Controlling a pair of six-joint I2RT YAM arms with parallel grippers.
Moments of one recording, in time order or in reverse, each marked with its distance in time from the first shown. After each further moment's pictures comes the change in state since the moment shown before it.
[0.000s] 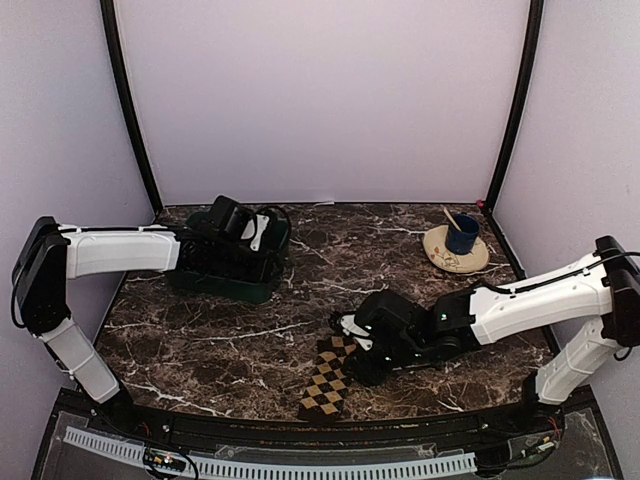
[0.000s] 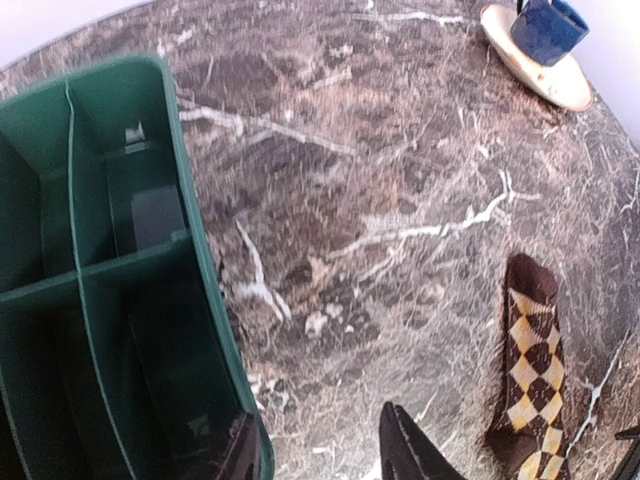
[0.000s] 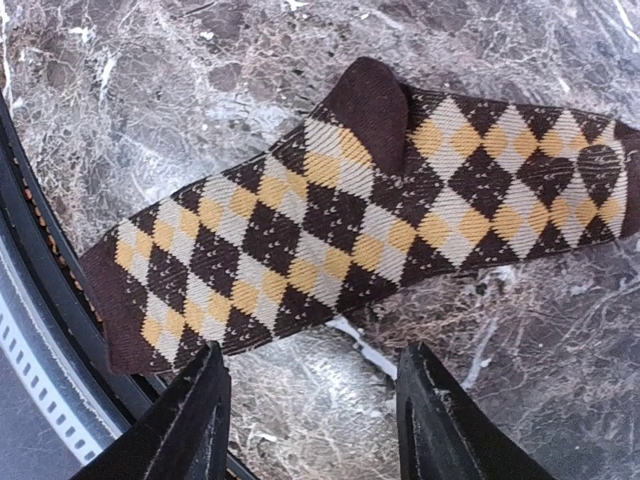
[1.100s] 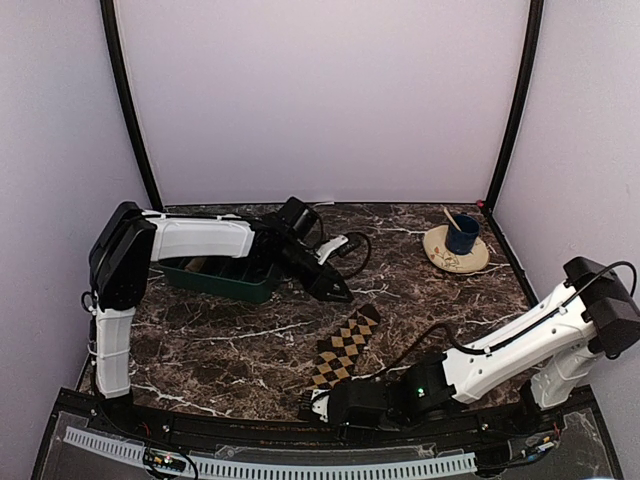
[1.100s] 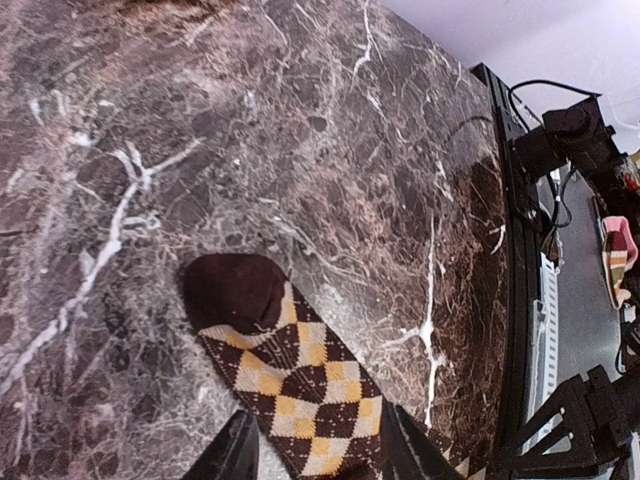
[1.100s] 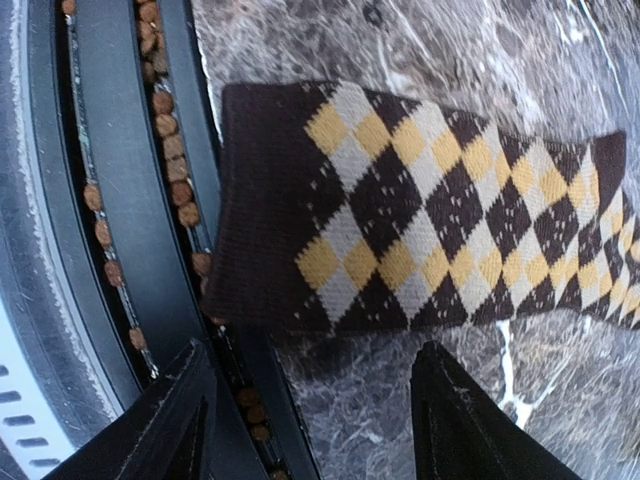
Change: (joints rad) left arm -0.105 0.449 0.491 -0.175 0.649 0.310; right arm 0.353 0.152 0.019 0.017 0.233 -0.264
